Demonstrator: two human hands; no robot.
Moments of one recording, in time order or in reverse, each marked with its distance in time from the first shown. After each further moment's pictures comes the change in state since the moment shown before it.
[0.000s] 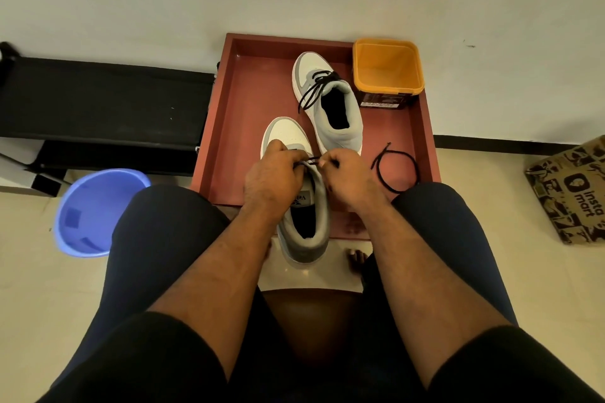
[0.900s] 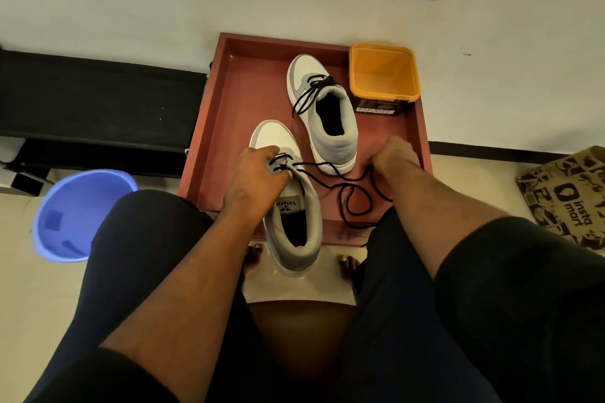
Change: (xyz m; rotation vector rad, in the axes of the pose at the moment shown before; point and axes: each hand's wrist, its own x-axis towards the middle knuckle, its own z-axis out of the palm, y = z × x) left_hand 0.001 -0.006 -0.013 -0.364 0.001 -0.218; right_hand 0.068 0.045 -0.057 -0.330 0.076 0.581
